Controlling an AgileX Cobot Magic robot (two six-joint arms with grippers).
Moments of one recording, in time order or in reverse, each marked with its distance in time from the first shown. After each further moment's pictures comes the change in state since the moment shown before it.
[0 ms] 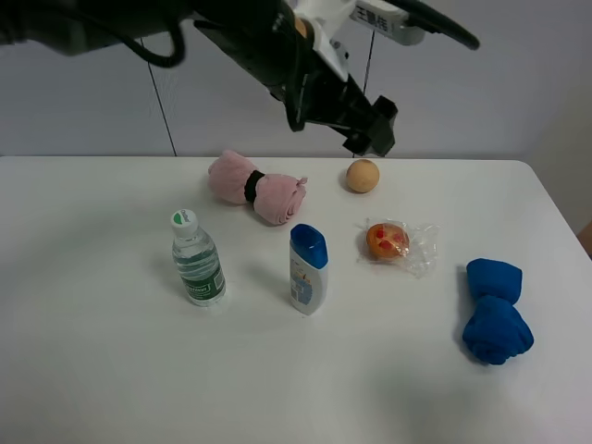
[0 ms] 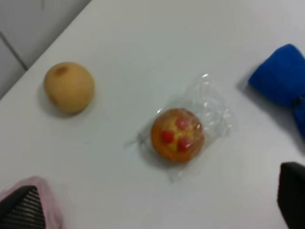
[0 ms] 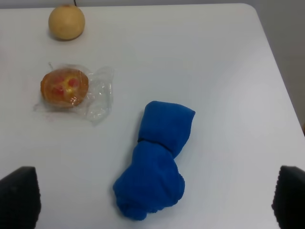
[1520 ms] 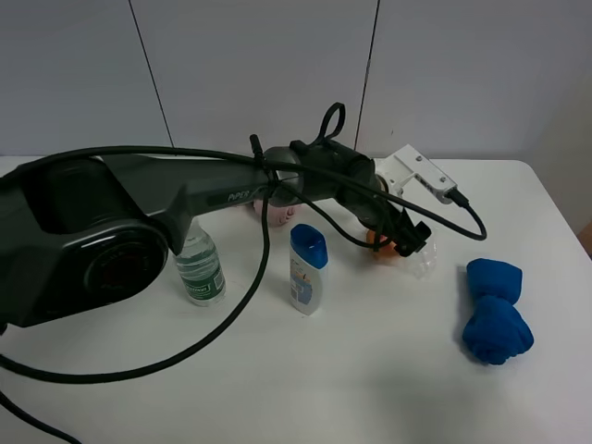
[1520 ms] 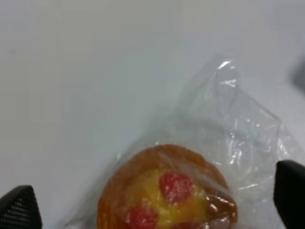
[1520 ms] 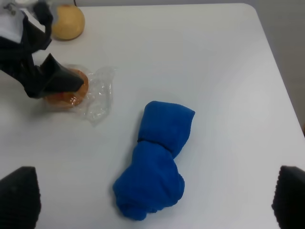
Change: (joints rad) left arm -0.098 0.584 -0.208 0.076 -0.327 -0.037; right arm 0.000 0.000 0.000 0.000 0.000 0.000
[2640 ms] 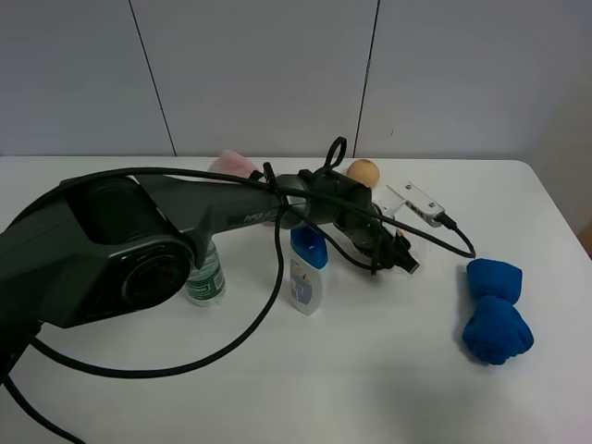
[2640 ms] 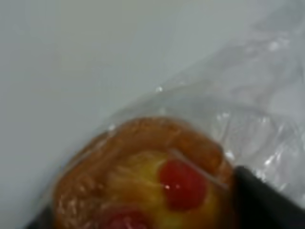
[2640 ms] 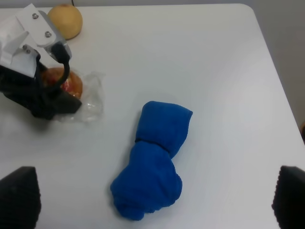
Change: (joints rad) left arm 0.000 0.094 -0.004 -0.051 -0.003 -0.036; right arm 0.000 0.000 0.000 -0.007 0.000 0.000
